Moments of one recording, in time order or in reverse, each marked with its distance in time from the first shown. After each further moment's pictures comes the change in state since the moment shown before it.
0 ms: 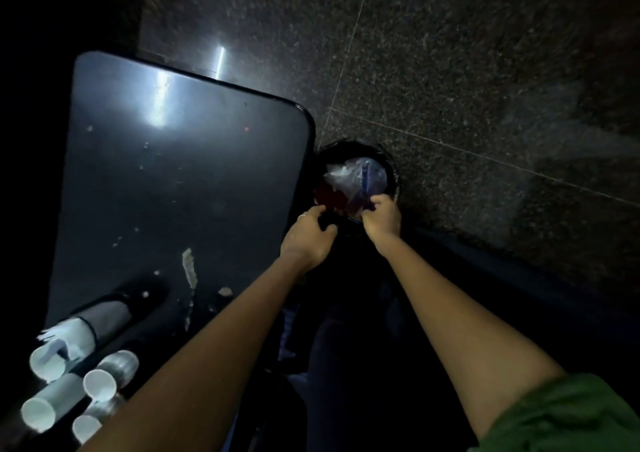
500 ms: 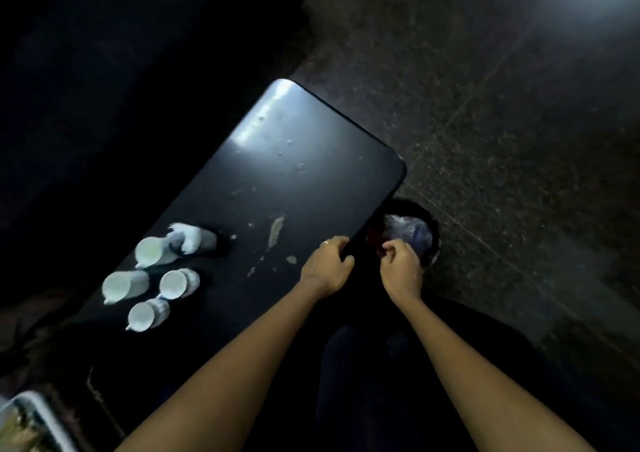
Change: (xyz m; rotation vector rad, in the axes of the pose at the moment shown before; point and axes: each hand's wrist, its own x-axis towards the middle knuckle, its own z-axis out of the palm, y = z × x) left_hand -0.156 -0.047 -0.034 -0.156 0.235 0.053; right_hand -0.181 -0.014 -0.021 -0.290 0.055 -0.598
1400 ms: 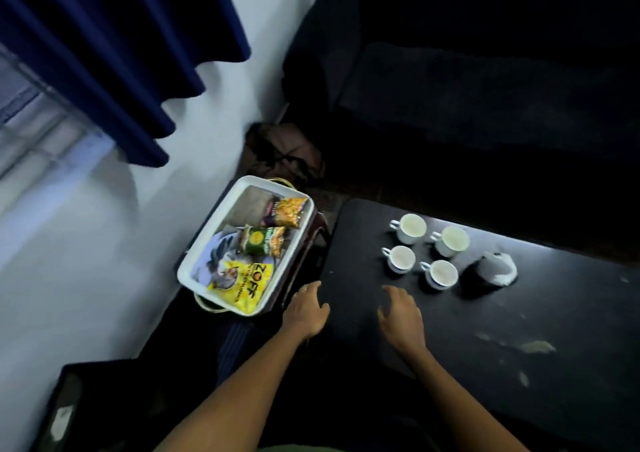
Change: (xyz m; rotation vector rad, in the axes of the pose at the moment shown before) left_hand -0.312 -0.417 -0.001 -0.709 0.623 -0.666; right_hand -0.325 -0.164 0.259 -0.745 -0.646 -1.105
